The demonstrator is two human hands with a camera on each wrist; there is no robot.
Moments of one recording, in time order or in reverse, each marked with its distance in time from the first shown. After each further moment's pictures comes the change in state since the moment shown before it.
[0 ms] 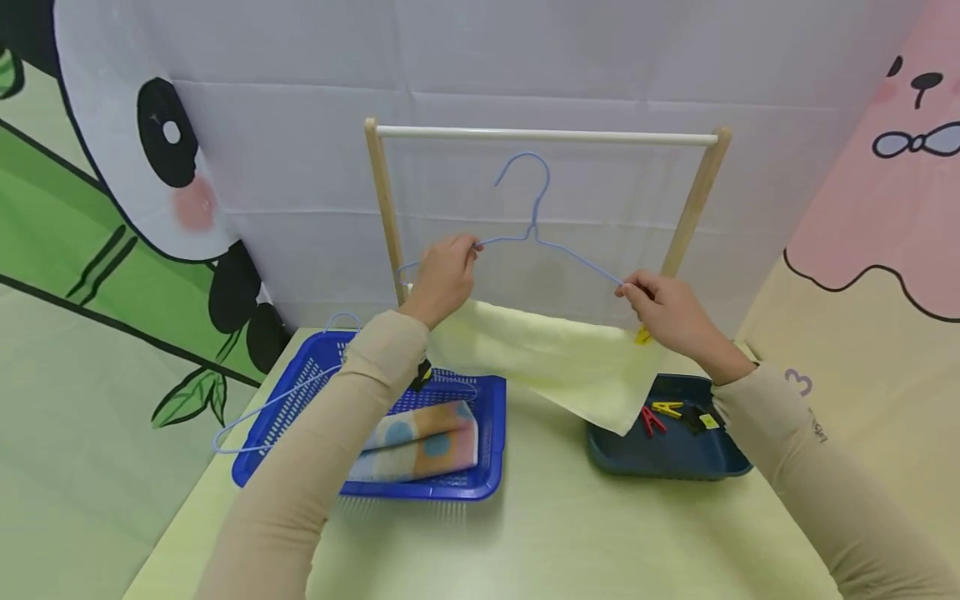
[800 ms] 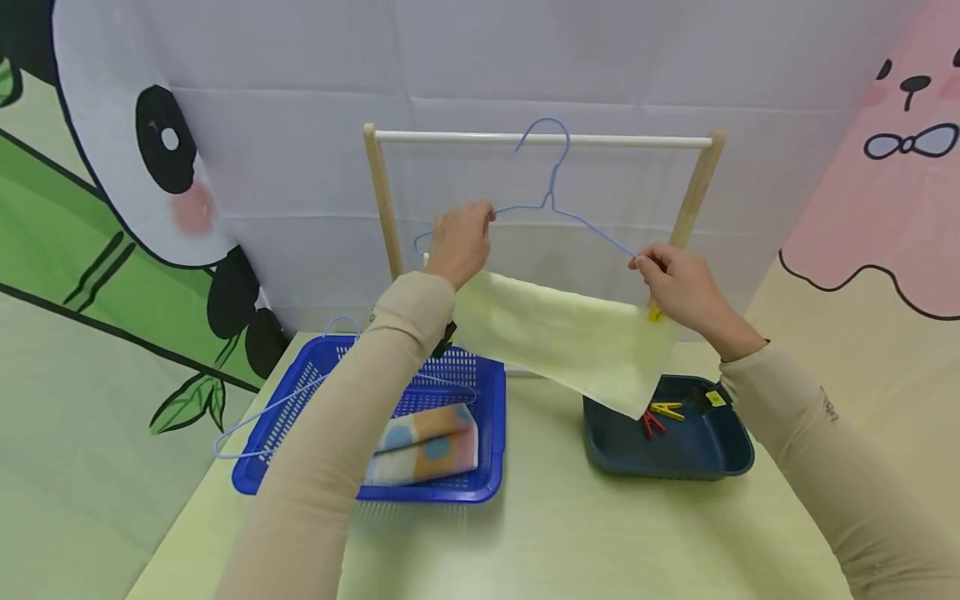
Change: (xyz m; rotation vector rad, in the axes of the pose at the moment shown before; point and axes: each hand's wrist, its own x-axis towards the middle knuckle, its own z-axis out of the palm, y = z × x) left_hand 0.049 0.027 -0.009 0.188 -0.081 -0.082; right_hand 0.012 -0.014 -0.025 -0.053 0.115 0.103
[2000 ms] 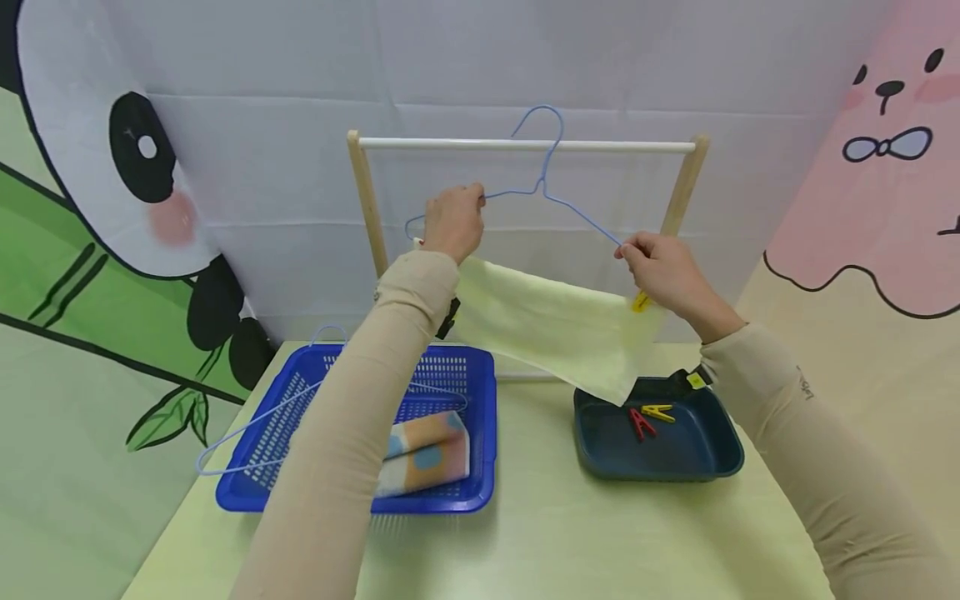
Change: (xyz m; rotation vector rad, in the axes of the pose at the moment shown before) left_hand 0.037 0.007 -0.006 0.056 -0.067 -0.092; right_hand 0.025 0.001 -0.006 0.105 -0.041 0.113
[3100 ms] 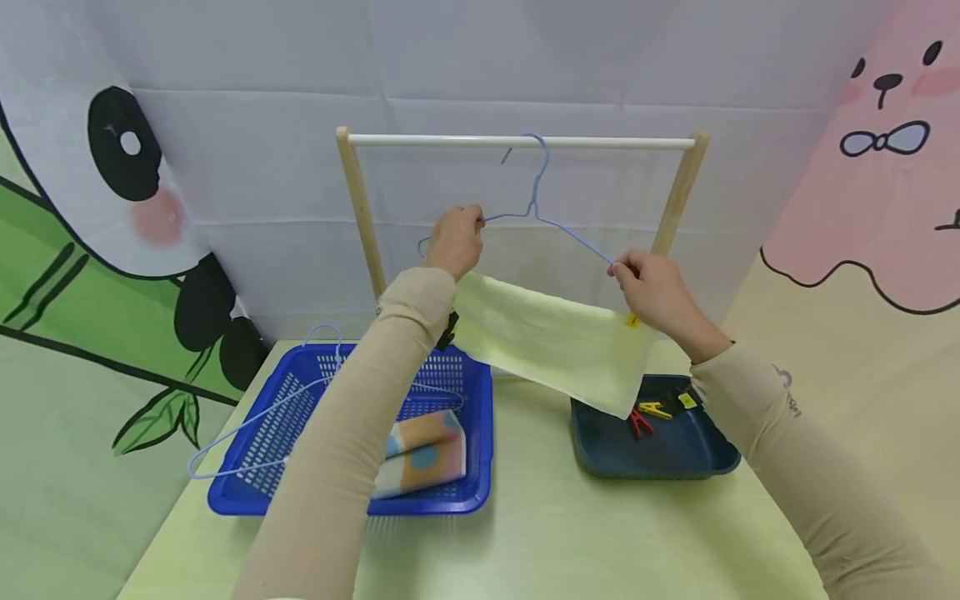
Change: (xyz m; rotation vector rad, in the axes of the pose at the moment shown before) left_hand -0.005 -0.008 0.034 -0.162 -0.073 -0.009; right_hand -0.012 0.009 0.020 -0.090 0.044 -0.015
